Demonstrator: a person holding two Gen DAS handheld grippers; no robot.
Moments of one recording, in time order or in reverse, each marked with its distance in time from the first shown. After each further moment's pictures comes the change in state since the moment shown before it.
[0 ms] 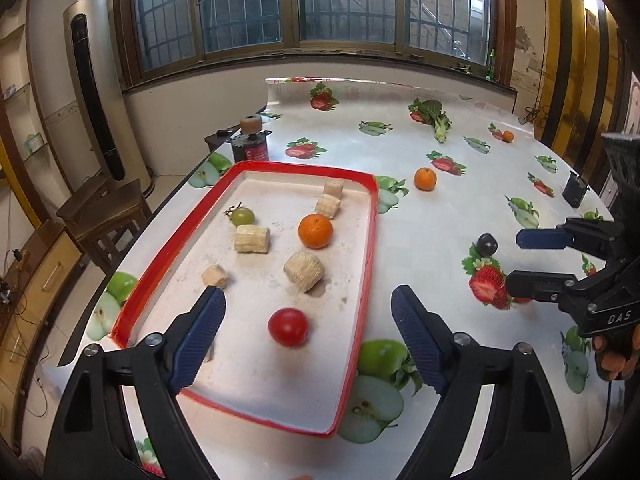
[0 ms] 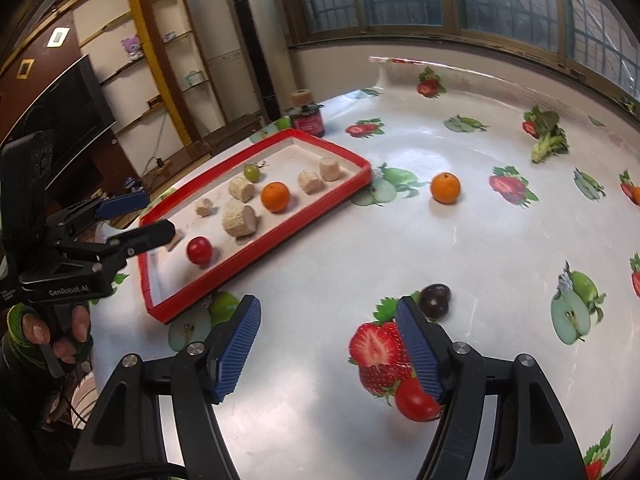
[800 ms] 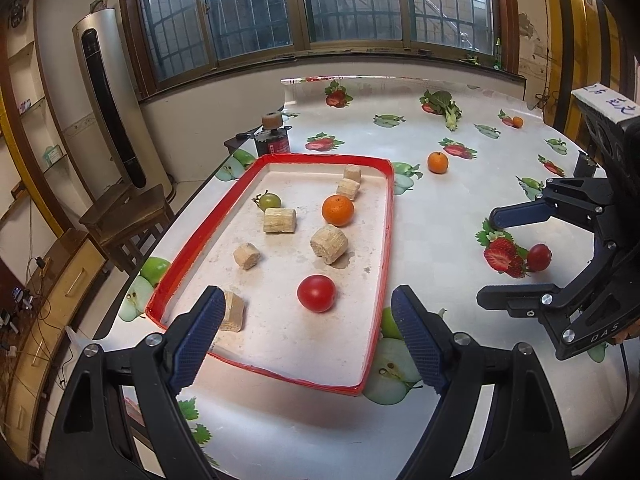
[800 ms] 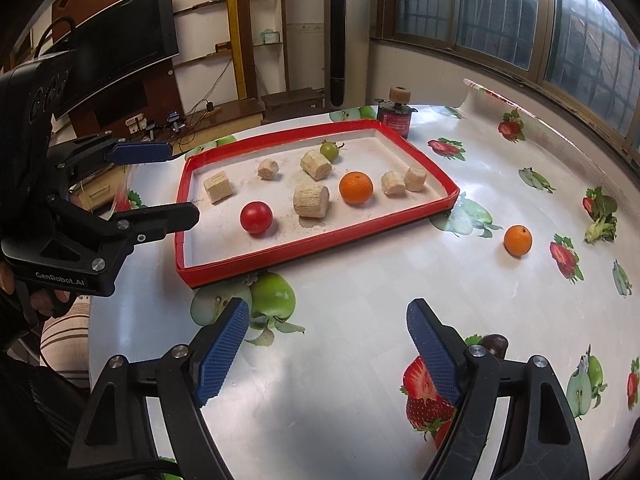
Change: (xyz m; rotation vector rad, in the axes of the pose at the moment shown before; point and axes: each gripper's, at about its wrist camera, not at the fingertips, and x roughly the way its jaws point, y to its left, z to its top) left arm -0.018 0.003 -0.021 0.040 -0.010 0.077; right arm 0.028 0.056 0.002 -0.301 0.048 0.037
